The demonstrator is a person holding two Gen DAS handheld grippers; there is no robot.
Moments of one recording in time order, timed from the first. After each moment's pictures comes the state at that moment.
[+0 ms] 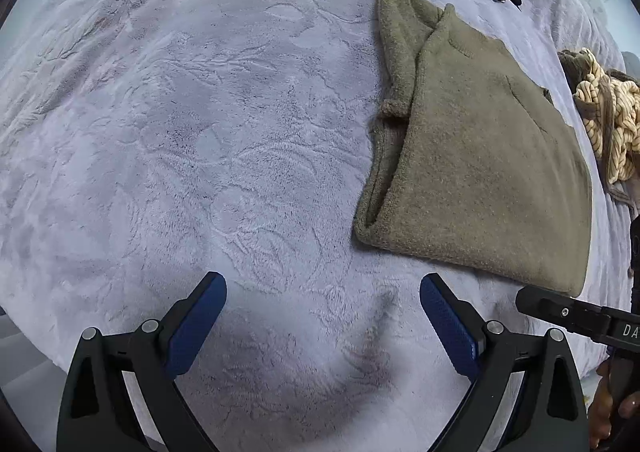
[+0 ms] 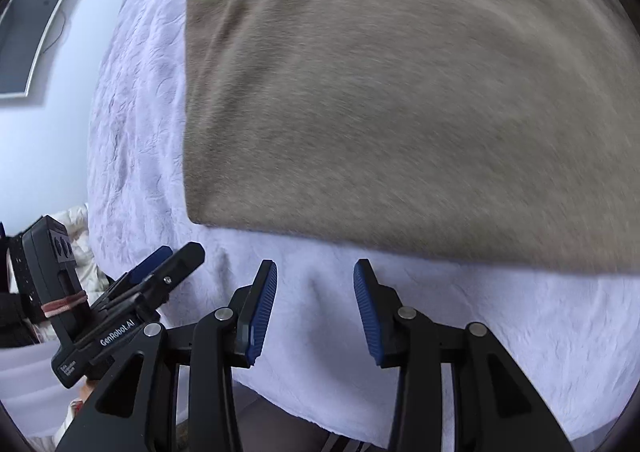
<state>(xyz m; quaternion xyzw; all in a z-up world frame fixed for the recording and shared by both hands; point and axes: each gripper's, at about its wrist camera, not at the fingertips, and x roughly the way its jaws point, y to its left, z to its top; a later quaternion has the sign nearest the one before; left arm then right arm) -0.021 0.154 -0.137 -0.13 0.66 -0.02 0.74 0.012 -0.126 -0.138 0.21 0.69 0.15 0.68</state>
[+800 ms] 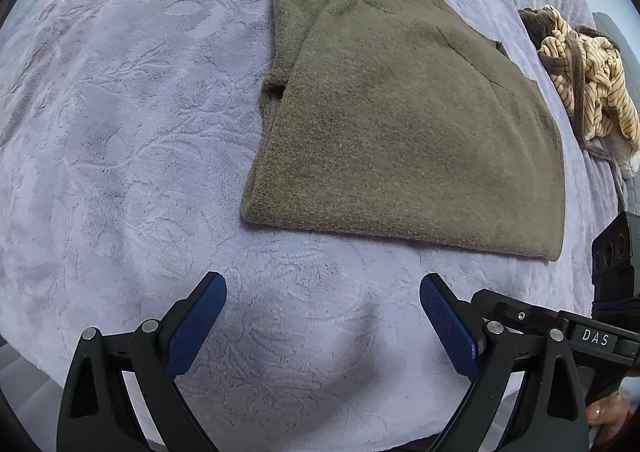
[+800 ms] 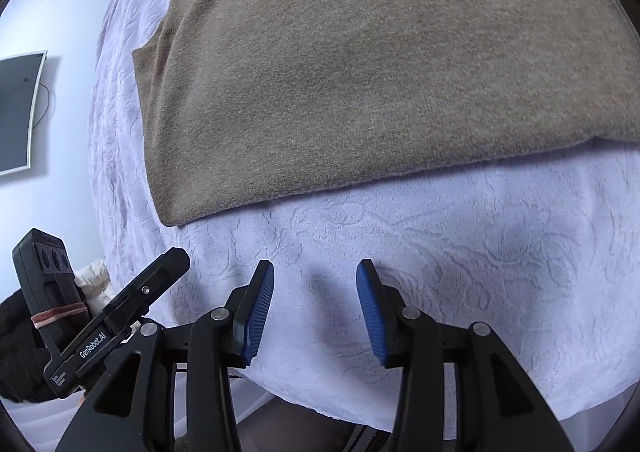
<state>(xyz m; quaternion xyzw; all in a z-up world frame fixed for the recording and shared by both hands) -0.010 0.096 -0.131 -0.12 0.68 -0.09 0.72 -0.030 -0.168 -0.170 0.32 0.67 0.11 0.66</state>
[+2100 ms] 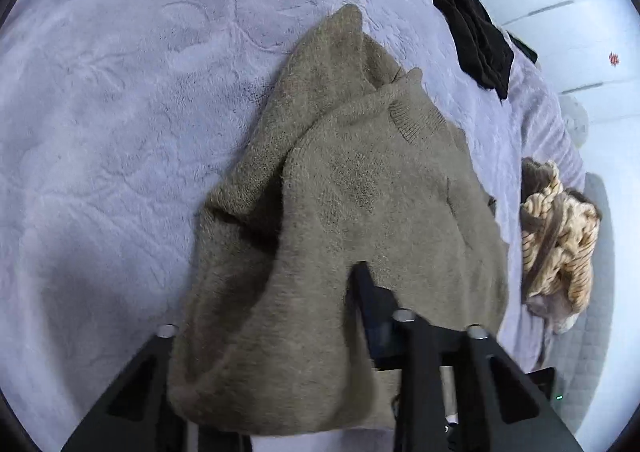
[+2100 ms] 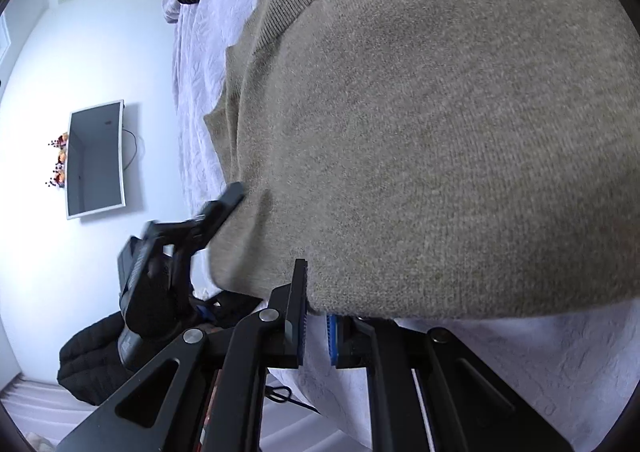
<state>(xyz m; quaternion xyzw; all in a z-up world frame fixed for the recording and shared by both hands) 0.060 0.089 -0.160 -0.34 0.58 -0.02 0.74 0.017 -0.193 -0.199 0.46 0.57 0.22 0.64</state>
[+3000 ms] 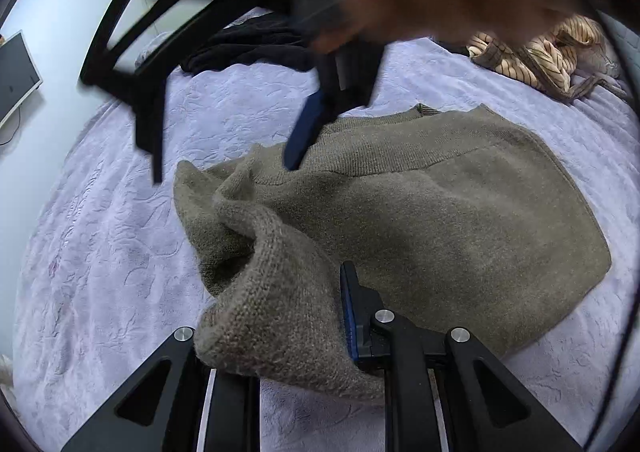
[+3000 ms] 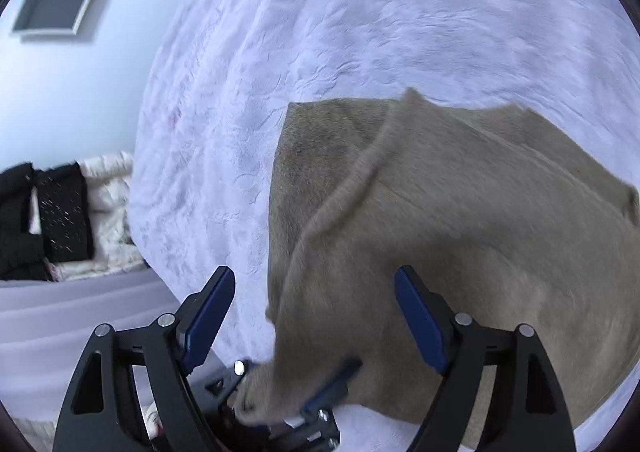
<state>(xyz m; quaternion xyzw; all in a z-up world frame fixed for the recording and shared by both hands) 0.042 -0.014 -0.088 0.12 0.45 -0.13 0.88 0.204 -0.047 -0.092 0.06 0.70 0.32 0.64</state>
